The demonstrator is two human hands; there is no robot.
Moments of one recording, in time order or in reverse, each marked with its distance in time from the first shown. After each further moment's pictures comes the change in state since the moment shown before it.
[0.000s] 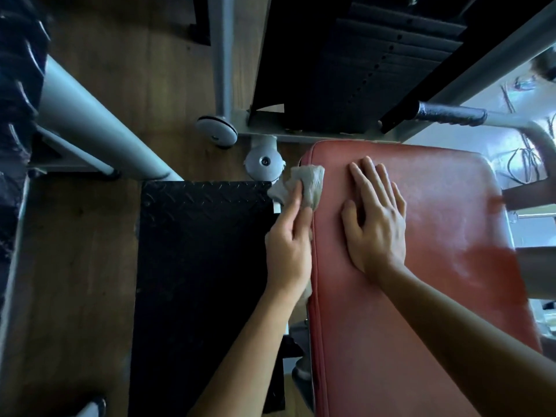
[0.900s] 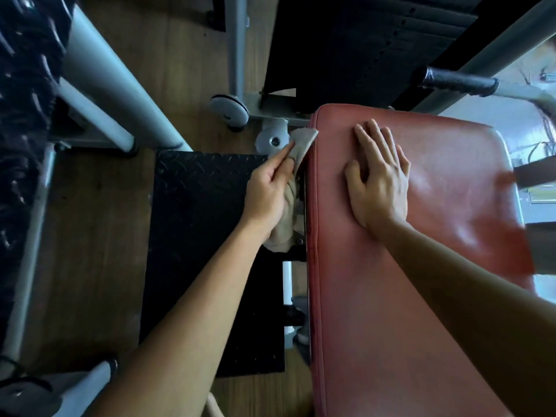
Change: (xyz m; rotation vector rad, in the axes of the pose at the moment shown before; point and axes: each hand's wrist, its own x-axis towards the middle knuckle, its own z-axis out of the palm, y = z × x) left_hand 0.016 0.002 -0.037 0.051 -0.051 0.004; right_hand -0.001 0.004 0.000 0.061 -0.004 0.000
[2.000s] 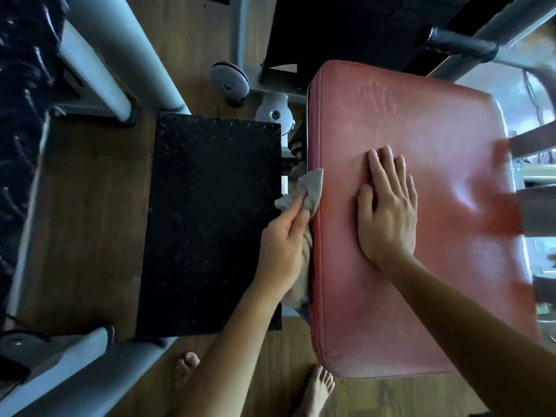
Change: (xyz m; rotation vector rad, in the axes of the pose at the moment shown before) left_hand -0.143 -0.048 0.013 0.055 -0.062 -0.029; right_hand -0.118 0.008 -0.016 -0.125 -0.035 0.064
